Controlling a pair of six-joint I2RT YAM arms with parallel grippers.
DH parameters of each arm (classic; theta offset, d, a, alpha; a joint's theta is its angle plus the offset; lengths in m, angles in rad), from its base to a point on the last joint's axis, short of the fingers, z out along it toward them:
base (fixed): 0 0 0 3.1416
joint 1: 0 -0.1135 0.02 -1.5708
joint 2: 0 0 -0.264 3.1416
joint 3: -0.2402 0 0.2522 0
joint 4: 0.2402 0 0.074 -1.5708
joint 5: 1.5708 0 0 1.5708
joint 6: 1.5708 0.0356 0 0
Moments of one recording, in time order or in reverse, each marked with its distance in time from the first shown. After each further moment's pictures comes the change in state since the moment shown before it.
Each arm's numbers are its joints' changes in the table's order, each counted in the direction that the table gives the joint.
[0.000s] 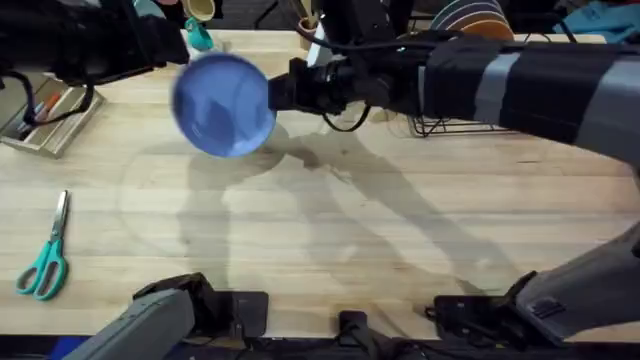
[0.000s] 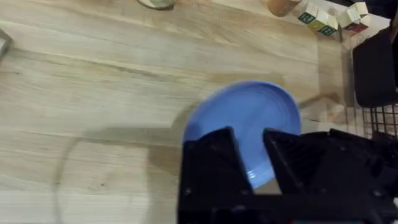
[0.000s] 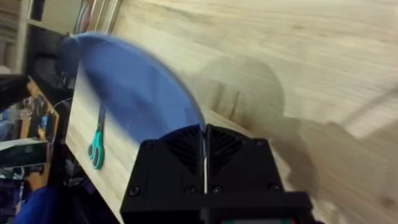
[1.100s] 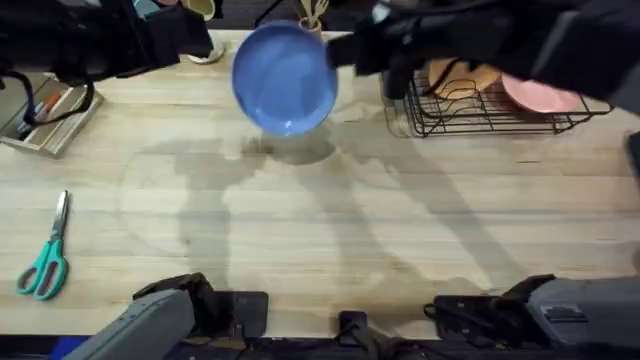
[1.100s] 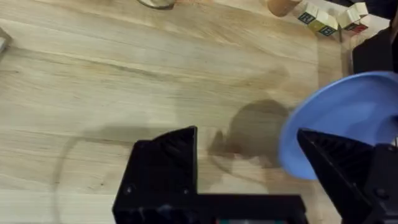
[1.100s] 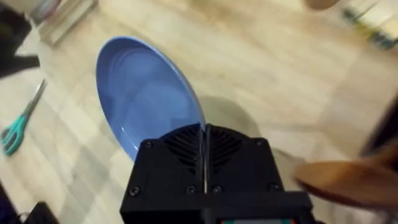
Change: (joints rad) left arm 0.000 0.000 0.000 0.000 0.000 -0.005; right arm 0.197 0.231 0.000 0.180 0.016 -0.502
